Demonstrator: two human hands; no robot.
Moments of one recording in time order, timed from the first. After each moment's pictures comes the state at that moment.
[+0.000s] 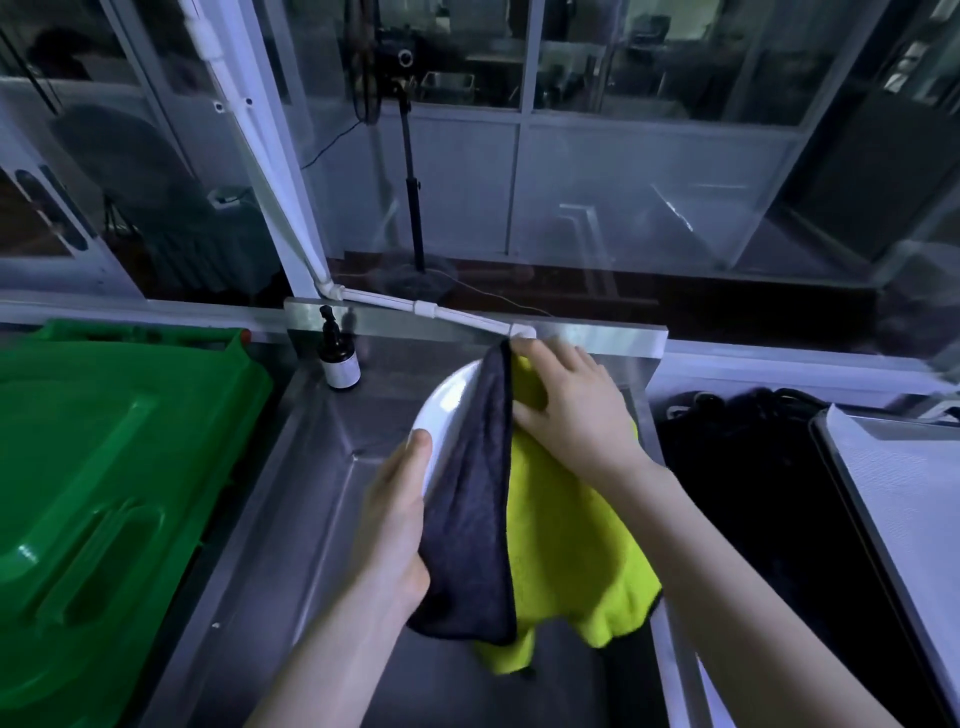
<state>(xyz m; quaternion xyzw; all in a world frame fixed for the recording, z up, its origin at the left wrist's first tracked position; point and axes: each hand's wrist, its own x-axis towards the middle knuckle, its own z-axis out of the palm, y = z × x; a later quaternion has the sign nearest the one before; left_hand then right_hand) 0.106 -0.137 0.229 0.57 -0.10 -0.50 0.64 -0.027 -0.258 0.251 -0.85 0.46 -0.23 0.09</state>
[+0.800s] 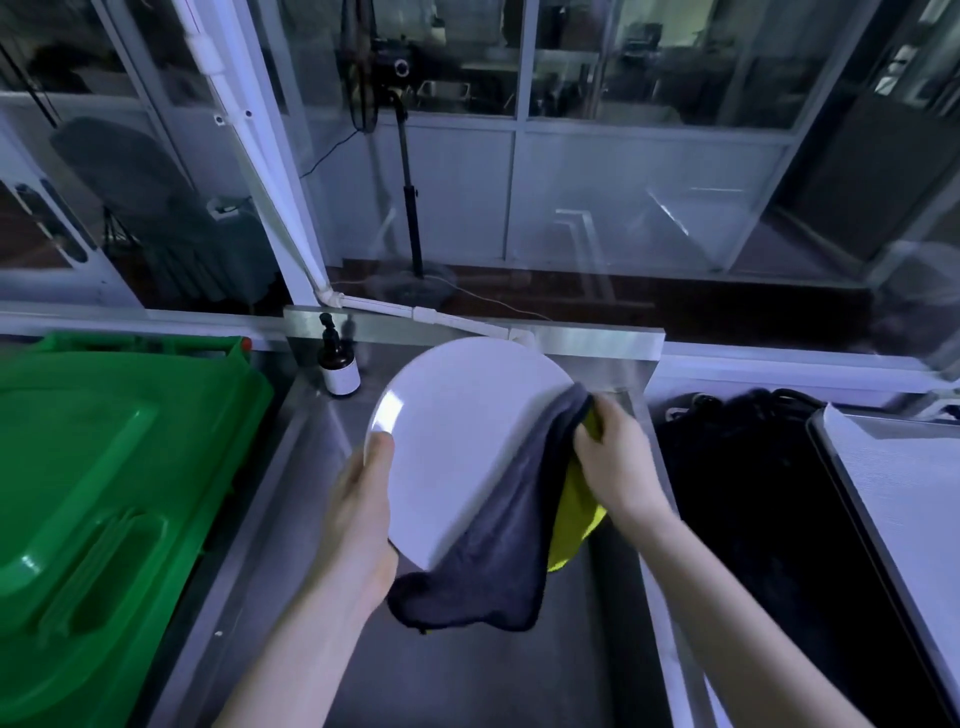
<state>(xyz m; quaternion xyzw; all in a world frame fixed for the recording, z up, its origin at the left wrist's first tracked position) 0.135 -0.133 0.224 0.61 -0.19 -0.46 0.62 -0.054 -0.236 0.227 -0.66 0.57 -0.36 0.33</state>
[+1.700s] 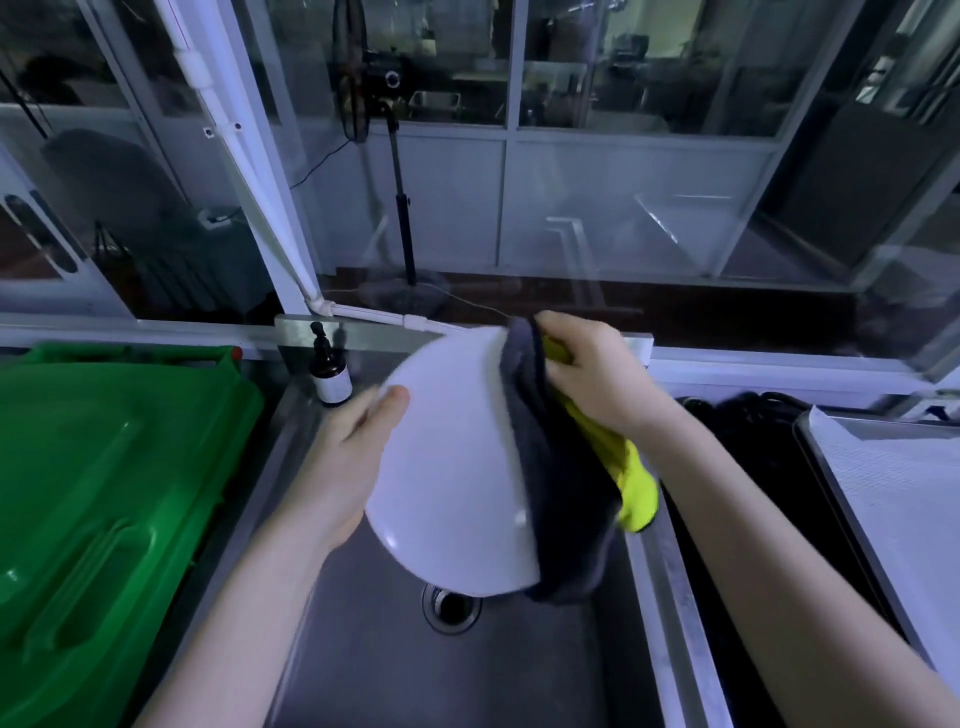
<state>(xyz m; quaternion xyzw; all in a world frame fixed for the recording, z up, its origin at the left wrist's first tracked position) 0.160 -0.159 0.254 0.57 -0.41 -0.42 0.57 -0.044 -0.274 0.304 -0.84 0.37 -0.32 0.25</state>
